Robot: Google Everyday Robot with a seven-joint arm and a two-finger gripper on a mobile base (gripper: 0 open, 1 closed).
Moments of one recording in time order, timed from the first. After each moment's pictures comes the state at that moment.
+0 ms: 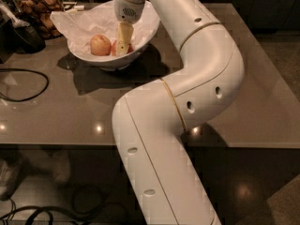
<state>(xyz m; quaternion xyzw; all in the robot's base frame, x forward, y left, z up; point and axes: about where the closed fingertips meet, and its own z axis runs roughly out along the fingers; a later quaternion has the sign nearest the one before) 0.751 0.082 0.896 -0.71 0.68 0.06 0.17</state>
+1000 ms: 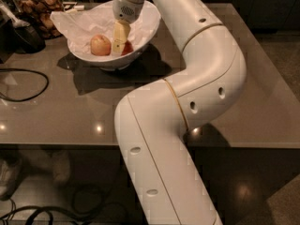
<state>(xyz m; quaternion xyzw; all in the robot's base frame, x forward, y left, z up) 0.748 0.094 0.902 -0.70 0.68 0.09 0.19</state>
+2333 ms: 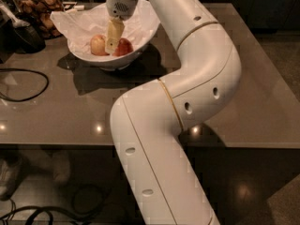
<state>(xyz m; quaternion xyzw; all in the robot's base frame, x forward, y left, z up) 0.741 0.109 0.913 -0.70 0.68 0.09 0.19</state>
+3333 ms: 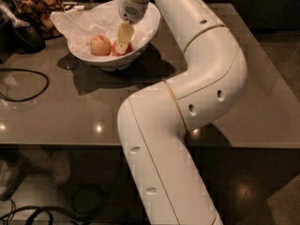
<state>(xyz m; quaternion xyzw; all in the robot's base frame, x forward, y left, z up) 0.754 0.074 0.898 -0.67 0.72 0.08 0.18</state>
